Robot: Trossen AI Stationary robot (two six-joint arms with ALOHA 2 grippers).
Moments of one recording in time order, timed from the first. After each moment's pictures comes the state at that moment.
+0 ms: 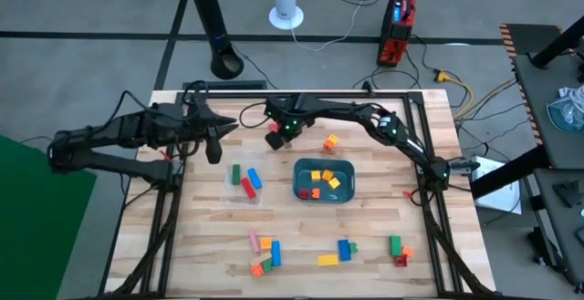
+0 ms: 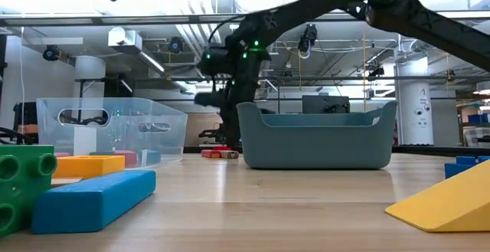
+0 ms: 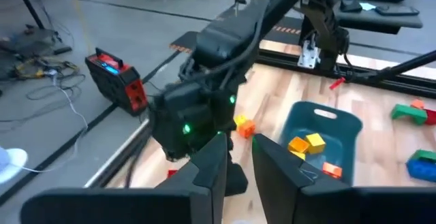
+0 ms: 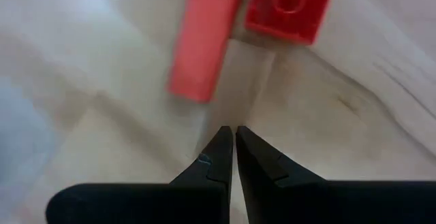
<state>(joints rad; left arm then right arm) 0.08 0.81 1.01 -0.56 -0.32 -0.11 -0.33 2.48 2.20 -1.03 -0.06 0.54</state>
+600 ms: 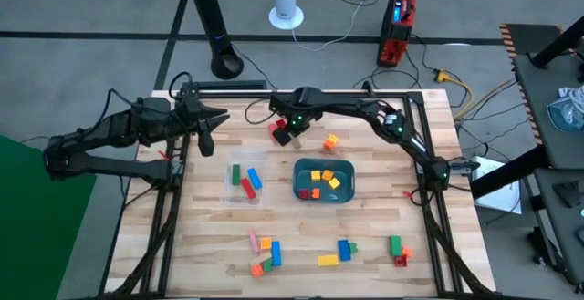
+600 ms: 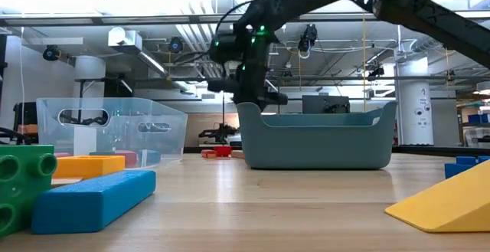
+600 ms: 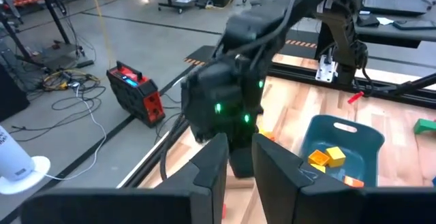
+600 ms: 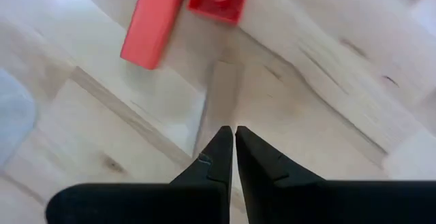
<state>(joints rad) 0.14 0.75 1.01 -0.57 -0.32 -0.06 -0.36 2.40 2.20 -1.18 0.00 0.51</state>
